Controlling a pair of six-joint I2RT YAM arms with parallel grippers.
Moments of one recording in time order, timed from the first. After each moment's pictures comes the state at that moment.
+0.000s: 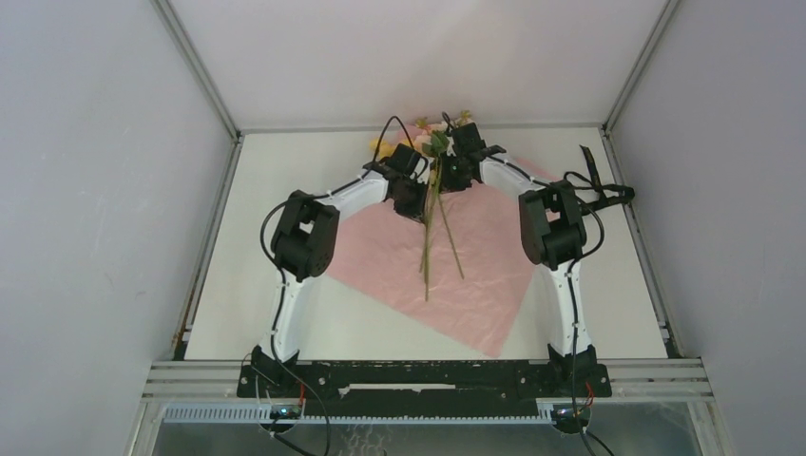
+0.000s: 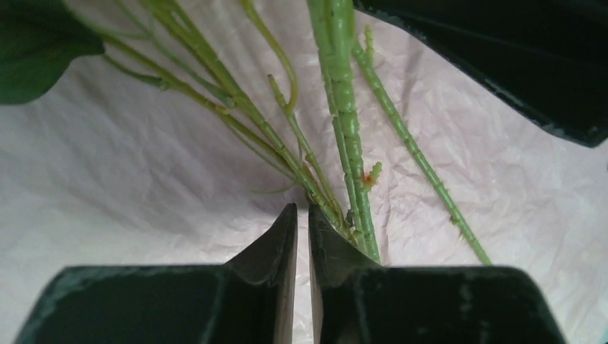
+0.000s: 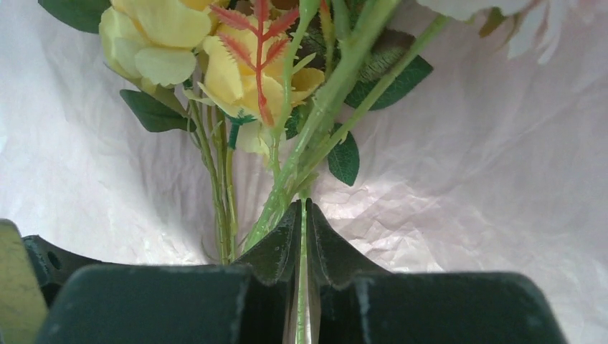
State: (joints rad) left arm -0.56 2.27 1.78 -0.57 0.22 -0.21; right arm 0.36 2.28 1.82 -0.48 -0.20 0.30
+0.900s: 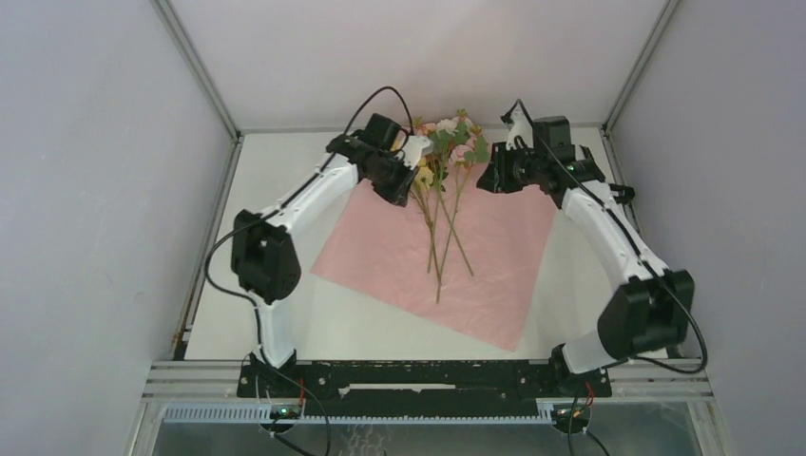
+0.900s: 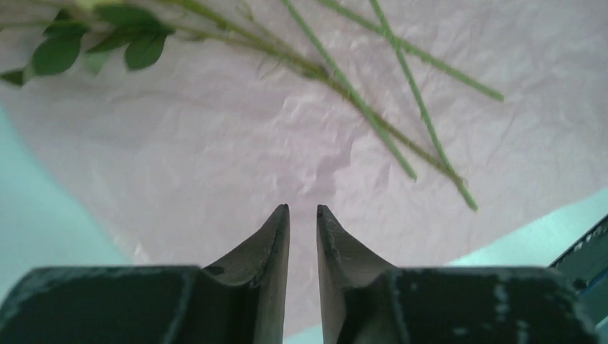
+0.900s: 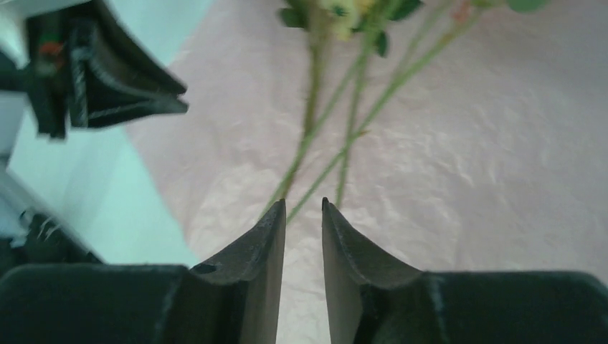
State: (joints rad) left arm -0.55 2.01 1.86 -0.88 0.27 0.16; right arm 0.21 1.54 1.38 -0.58 -0.41 0.13
